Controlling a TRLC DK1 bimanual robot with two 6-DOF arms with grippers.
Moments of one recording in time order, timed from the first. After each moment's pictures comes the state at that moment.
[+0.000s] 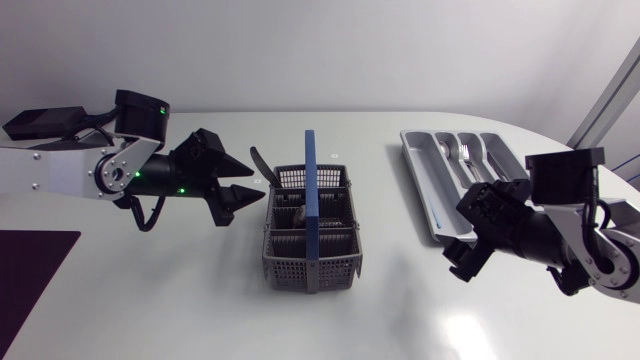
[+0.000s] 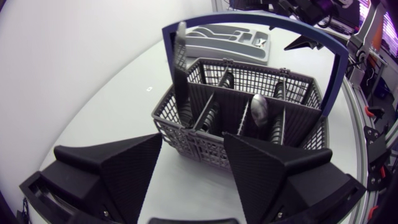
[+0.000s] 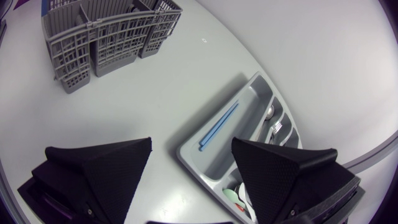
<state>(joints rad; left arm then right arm) -0.21 1.61 0.89 -0.04 0.61 0.71 0.18 1.15 0.51 -0.10 -0.04 -0.73</state>
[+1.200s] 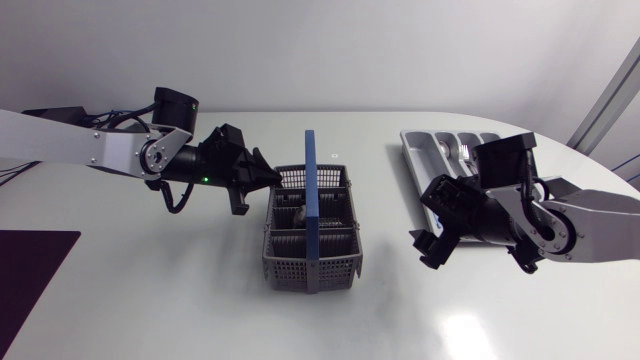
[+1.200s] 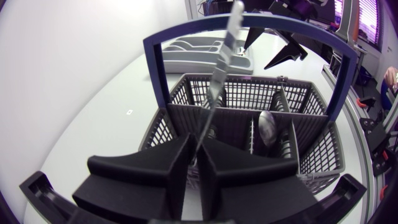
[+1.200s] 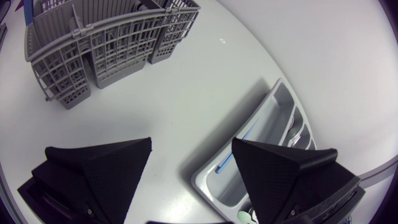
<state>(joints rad) -0.22 1.83 1.07 -0.03 0.78 0.81 0.28 1.39 0.63 -0.07 -0.01 -0.68</state>
